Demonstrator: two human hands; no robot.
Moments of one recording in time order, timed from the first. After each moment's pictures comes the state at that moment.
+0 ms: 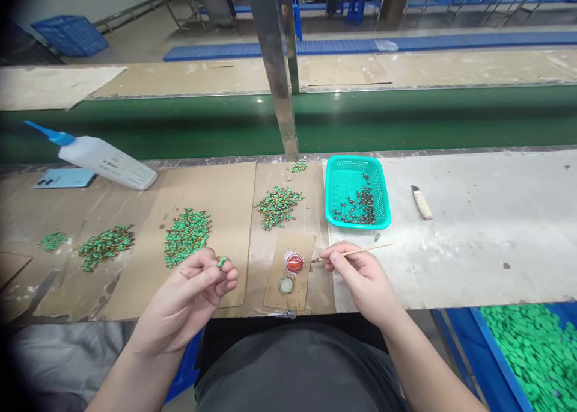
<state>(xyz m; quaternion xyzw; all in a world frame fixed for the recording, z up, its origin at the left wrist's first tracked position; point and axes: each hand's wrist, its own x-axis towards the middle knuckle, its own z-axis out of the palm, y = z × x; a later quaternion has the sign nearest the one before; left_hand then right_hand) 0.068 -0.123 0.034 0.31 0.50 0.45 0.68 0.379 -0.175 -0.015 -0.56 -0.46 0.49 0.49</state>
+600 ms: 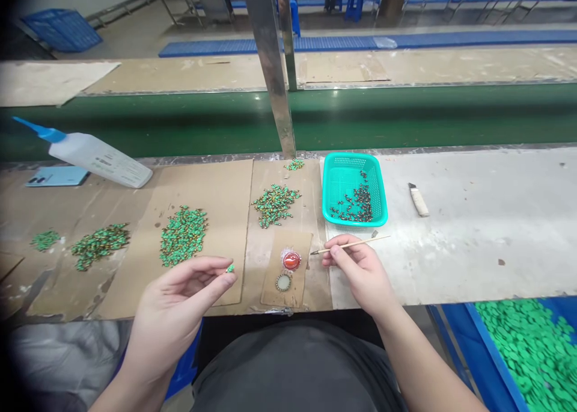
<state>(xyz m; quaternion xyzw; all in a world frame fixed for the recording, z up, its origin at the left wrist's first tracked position) 0.077 -0.144 0.038 0.46 0.59 0.44 0.49 0.380 -0.172 -0.031 -0.52 -0.36 0.54 0.56</state>
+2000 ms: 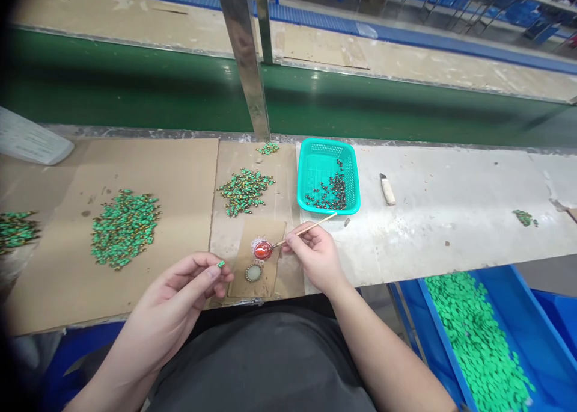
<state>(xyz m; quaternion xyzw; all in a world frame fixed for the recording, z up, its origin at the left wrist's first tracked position) 0.096 -0.152 -0.002 0.38 0.54 0.37 0.65 0.355 -0.153 -0.046 -0.54 -0.36 0.52 0.55</state>
